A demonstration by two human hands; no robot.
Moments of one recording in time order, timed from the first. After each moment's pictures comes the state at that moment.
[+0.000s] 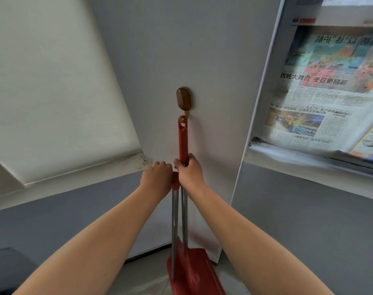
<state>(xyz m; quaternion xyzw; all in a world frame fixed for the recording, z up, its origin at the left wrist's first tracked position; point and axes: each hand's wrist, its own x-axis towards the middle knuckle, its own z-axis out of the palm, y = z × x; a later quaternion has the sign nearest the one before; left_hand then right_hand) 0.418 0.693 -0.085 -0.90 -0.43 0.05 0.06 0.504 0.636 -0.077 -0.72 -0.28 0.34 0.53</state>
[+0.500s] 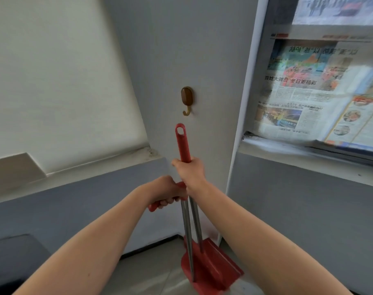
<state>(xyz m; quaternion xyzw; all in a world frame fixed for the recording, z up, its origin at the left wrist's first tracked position) 0.361 0.607 -0.039 -0.74 -0.50 0.16 -0.42 0.446 0.552 -0.024 -0.70 -0.21 0.39 0.56</state>
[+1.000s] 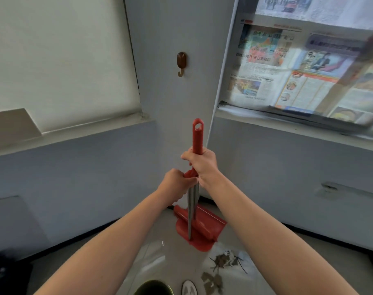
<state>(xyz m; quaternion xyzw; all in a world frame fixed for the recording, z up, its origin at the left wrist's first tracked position) 0.249 0.423 -0.079 -0.74 -0.44 -0.03 -0.51 0.325 0.374 -0.032 -0.70 -0.15 0.33 0.62</state>
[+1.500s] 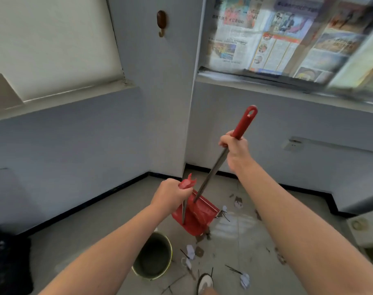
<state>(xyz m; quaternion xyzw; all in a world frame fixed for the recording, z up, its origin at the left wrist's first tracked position) 0.133 0.290 -0.142 -0.81 -0.36 -0.02 -0.46 0.303 0.217 -0.056 -0.67 0.00 0.20 0.71</state>
